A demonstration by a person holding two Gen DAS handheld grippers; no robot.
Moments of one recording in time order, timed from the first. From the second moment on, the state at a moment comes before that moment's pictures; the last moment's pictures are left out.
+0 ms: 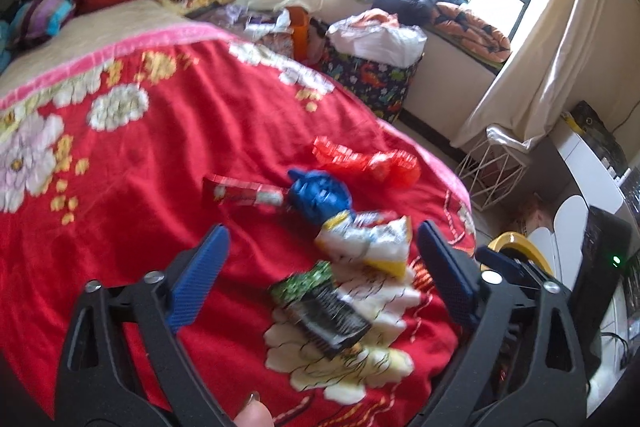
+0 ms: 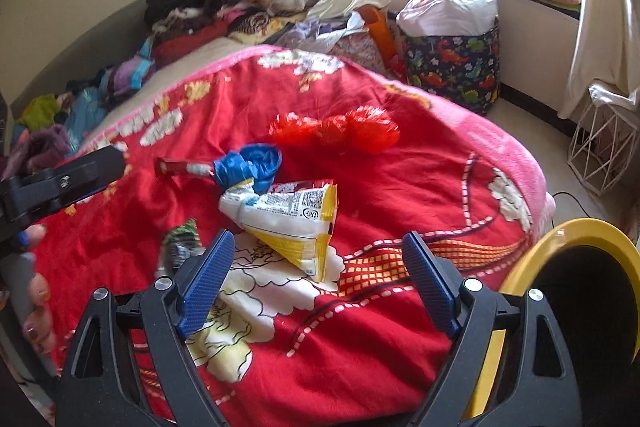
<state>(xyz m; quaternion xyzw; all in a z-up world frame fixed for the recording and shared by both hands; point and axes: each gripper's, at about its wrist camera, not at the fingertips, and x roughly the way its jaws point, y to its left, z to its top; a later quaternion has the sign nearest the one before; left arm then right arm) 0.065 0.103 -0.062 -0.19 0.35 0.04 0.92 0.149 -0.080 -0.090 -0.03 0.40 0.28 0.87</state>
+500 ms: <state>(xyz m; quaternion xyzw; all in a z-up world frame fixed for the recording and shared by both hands) 0.060 0.115 -0.122 -0.30 0.42 -0.02 0.85 0.176 -0.043 -0.135 -0.06 0.44 0.31 0.84</state>
